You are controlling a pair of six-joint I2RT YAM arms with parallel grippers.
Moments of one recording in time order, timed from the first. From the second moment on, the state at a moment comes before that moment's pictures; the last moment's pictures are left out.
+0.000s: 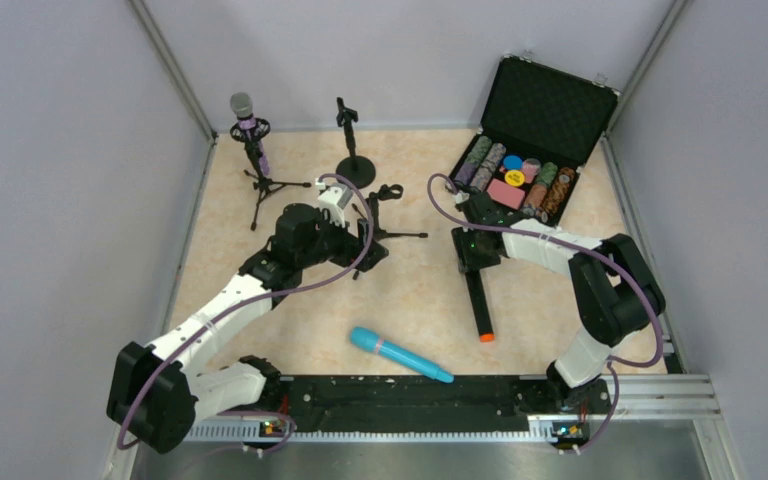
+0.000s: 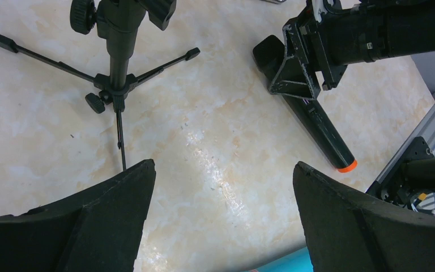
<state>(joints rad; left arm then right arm) -0.49 1.11 0.73 -0.05 0.34 -0.33 0.49 1.67 0.97 -0.43 0.04 0.23</state>
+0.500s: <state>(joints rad) -0.49 1.03 0.72 -0.02 0.27 -0.31 0.49 1.67 0.97 -0.43 0.04 0.23</state>
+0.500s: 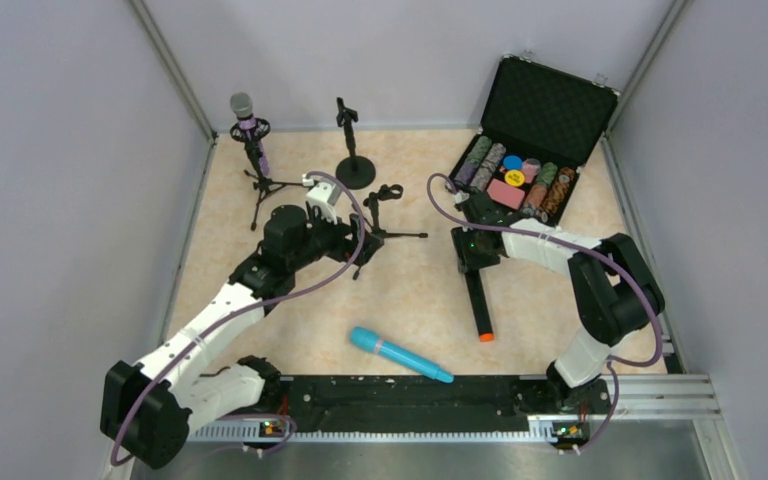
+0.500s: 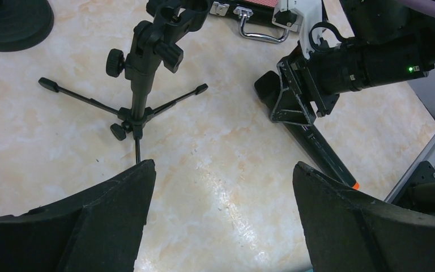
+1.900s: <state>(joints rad) -0.49 1.00 0.58 -0.01 -0.03 -0.48 0.60 1.45 1.02 -0.49 -0.17 0.09</state>
